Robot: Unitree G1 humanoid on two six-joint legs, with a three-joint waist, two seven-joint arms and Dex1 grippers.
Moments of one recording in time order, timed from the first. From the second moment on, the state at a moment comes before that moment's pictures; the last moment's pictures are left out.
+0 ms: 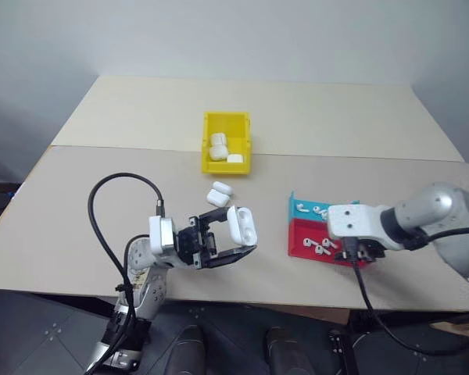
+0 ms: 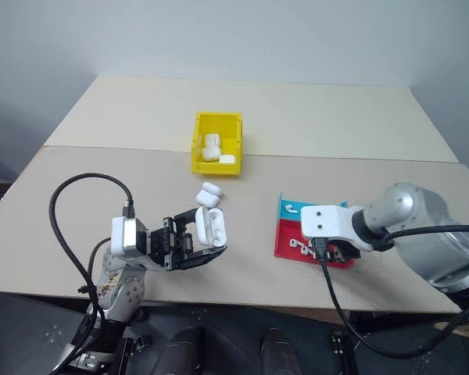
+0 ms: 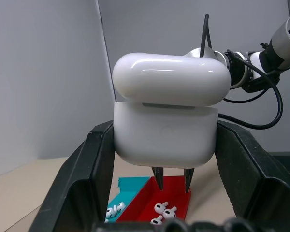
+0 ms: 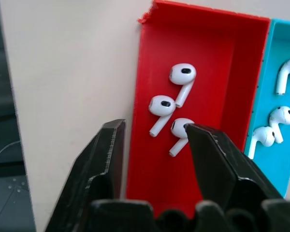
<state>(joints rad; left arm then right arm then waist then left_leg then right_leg) -0.22 0.29 -0.12 -0.05 -0.65 -0.30 -1.27 -0.59 -1.18 0.42 -0.45 0.05 0.74 1.25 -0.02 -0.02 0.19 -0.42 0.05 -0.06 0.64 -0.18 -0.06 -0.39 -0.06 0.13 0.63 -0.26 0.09</state>
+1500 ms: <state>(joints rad) -0.14 0.35 -0.09 -0.14 -0.62 -0.23 -1.26 -0.65 -1.04 0.51 -0.37 -0.02 0.96 1.22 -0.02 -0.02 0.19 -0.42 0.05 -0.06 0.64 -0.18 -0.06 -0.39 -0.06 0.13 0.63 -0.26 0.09</state>
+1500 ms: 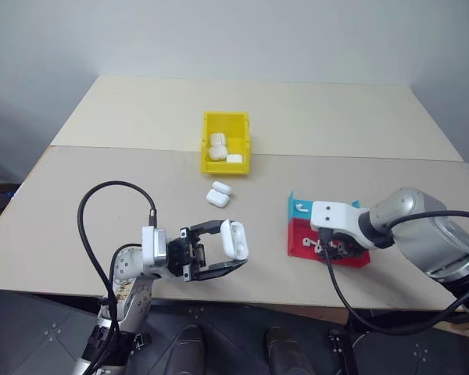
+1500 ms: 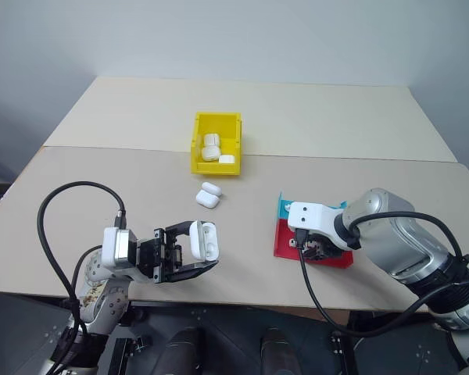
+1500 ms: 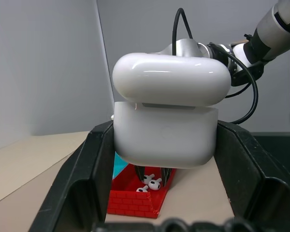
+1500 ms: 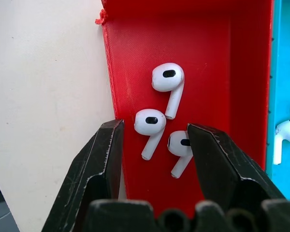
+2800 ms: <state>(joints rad) -0.12 0.35 -0.10 -0.14 -0.58 -0.21 -1.23 -0.65 -1.03 0.53 -0.35 -0.02 0.97 1.20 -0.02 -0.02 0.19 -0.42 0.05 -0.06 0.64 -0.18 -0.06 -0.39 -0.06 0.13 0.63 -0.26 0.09</state>
